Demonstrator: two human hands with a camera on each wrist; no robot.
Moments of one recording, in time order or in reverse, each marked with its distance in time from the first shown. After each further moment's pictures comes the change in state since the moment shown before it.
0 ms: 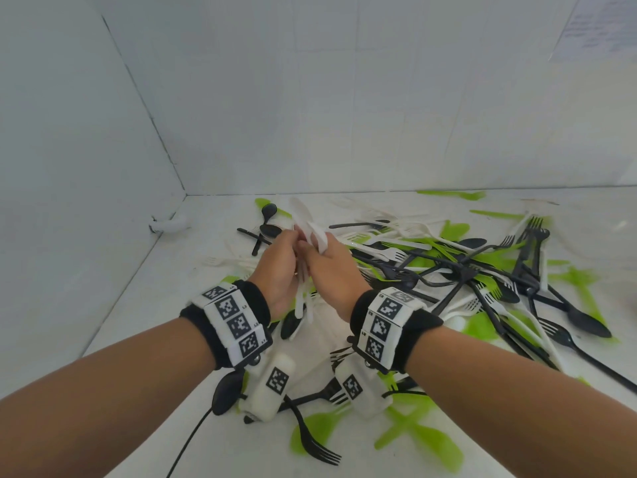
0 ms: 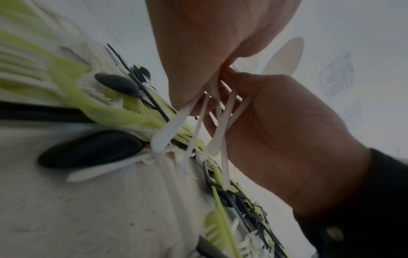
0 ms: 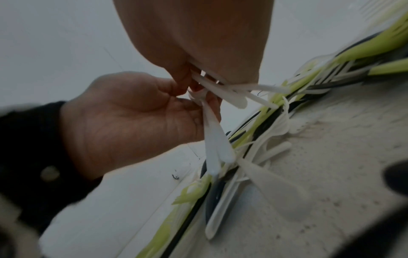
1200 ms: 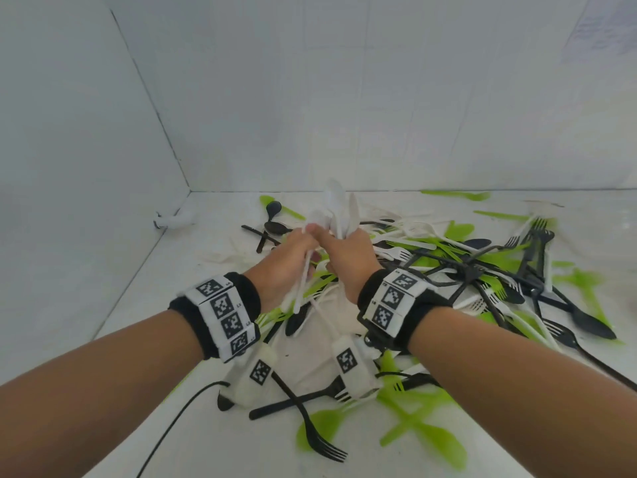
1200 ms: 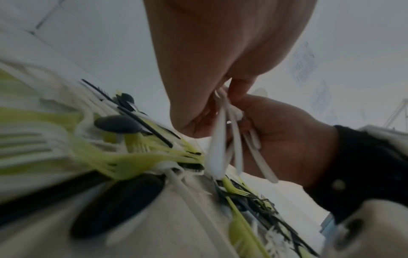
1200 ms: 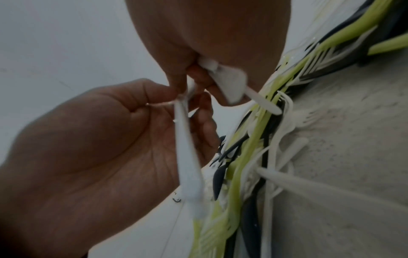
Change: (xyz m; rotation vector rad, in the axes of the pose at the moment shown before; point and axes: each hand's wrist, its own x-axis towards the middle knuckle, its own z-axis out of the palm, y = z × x) left_hand 0.000 0.008 -0.018 0.401 -0.196 0.054; right_hand 0.019 0.004 -0.013 0.261 0.124 0.166
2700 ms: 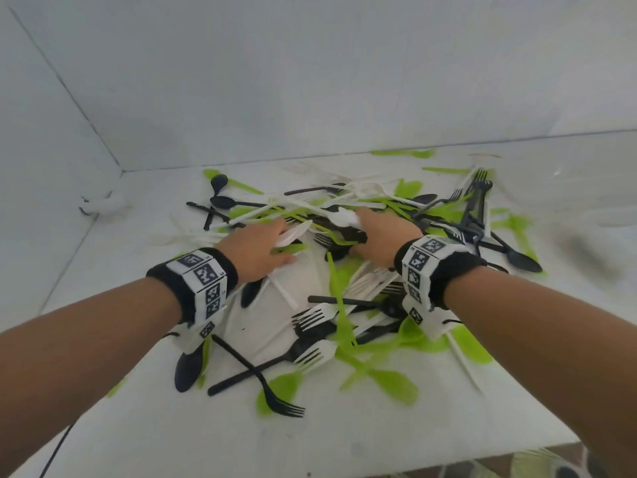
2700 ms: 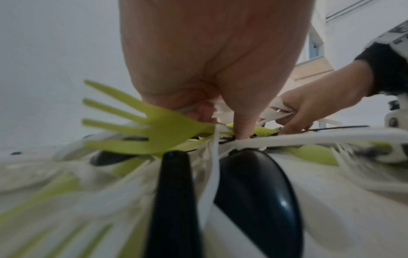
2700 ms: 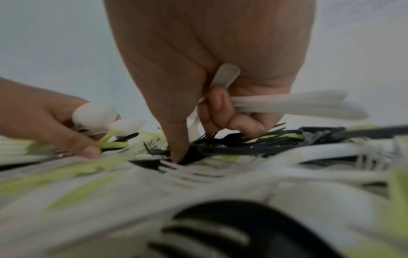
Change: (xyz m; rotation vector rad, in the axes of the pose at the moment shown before) left_hand 0.033 -0.027 0.010 1.211 -0.159 0.207; right_hand -0.009 -0.005 -0.136 -1.539 -0.119 0.014
